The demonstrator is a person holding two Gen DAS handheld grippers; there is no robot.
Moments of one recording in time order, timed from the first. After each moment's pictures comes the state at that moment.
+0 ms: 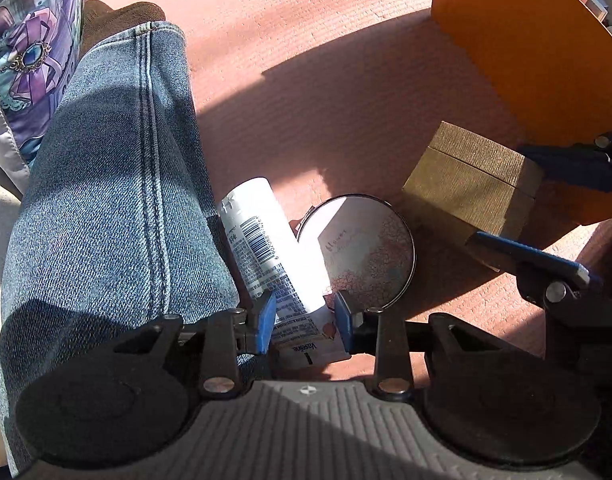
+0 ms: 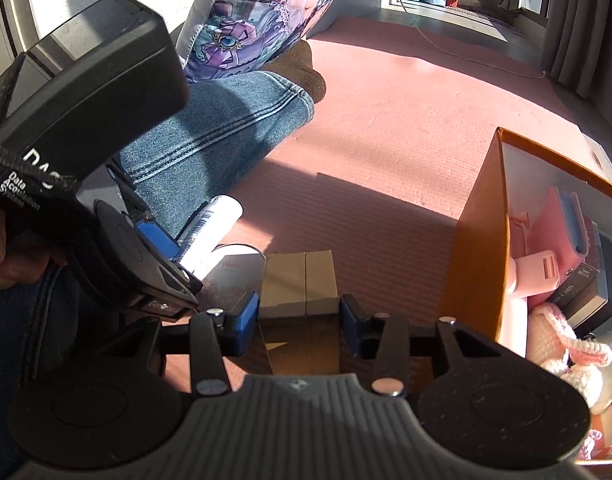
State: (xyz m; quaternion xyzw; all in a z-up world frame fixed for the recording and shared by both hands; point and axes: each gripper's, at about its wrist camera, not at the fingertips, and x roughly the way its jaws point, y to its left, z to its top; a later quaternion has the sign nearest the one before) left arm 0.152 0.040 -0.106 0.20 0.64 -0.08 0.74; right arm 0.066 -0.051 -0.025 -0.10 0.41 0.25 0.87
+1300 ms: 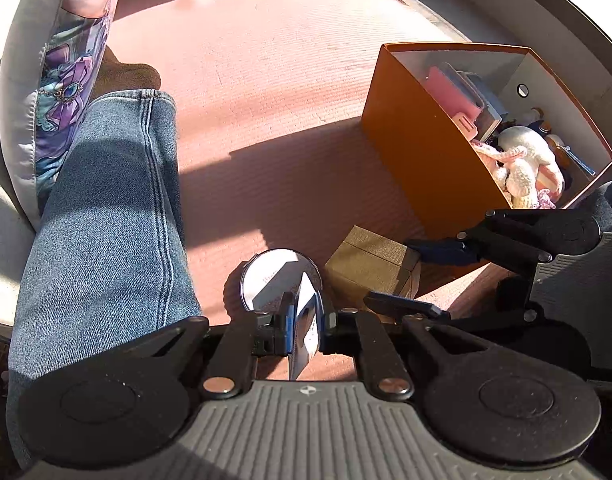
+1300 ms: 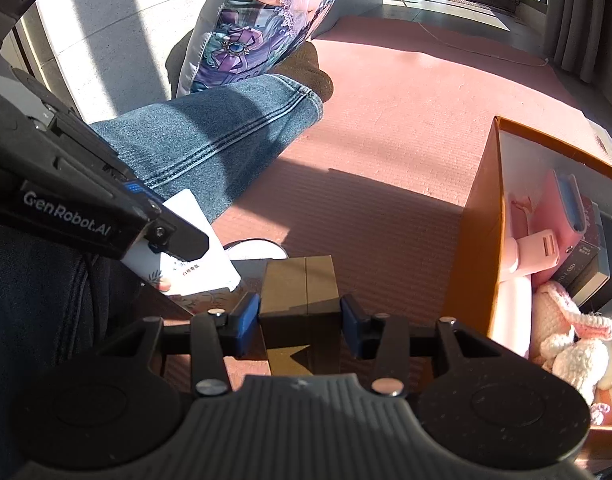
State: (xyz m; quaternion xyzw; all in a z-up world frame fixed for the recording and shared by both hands) left arm 0.110 0.048 -0.028 0.09 0.55 -0.15 0.81; right arm 0.054 -0.057 -0.018 -0.07 0.42 0.27 0.86
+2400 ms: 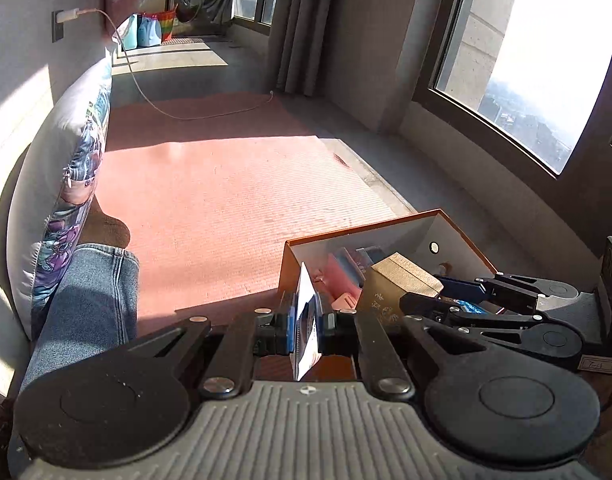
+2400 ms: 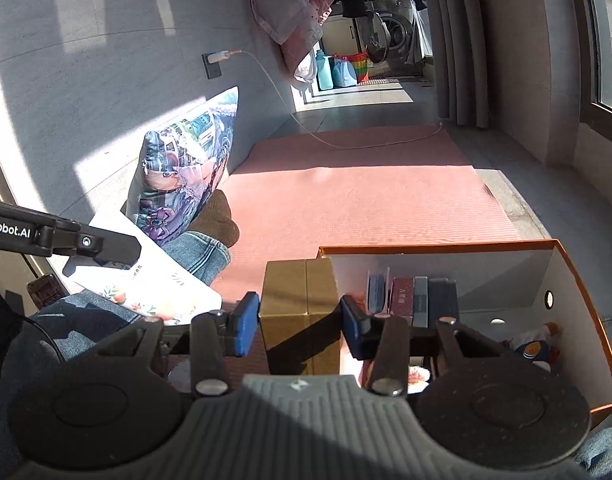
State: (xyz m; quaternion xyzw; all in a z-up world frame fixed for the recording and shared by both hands) left arm 0.092 -0.003 0.093 0.00 0.38 -0.21 0.90; right arm 0.038 -0.200 0.085 0.05 0.29 0.16 0.94
